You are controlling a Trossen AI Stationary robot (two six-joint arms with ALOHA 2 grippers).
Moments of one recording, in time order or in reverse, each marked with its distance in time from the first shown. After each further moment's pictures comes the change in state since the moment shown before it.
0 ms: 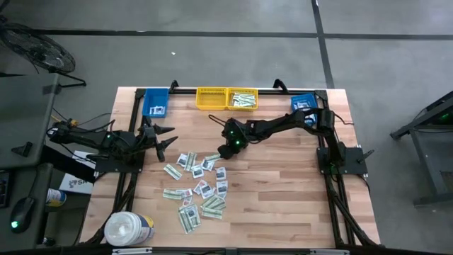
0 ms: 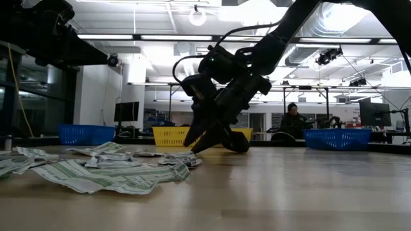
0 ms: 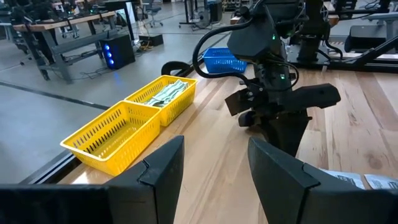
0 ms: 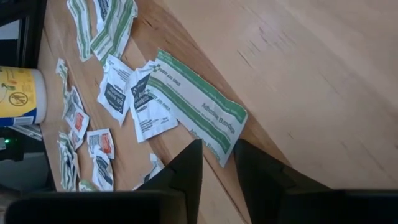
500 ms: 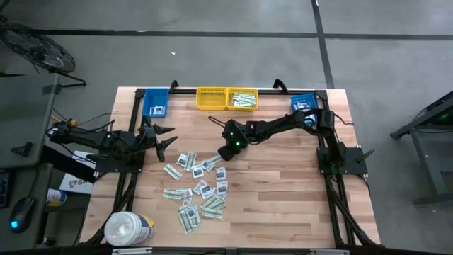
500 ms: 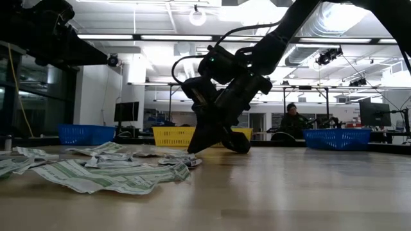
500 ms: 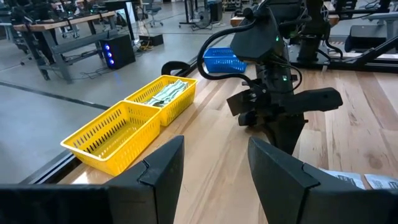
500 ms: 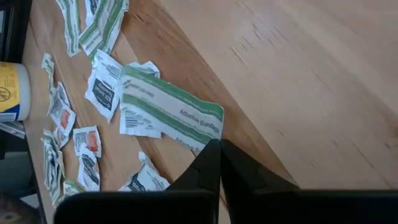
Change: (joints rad) left arm 0.000 0.000 0.000 -0.001 0.000 0.000; right arm 0.002 0.000 -0.001 -0.001 0.034 -0.027
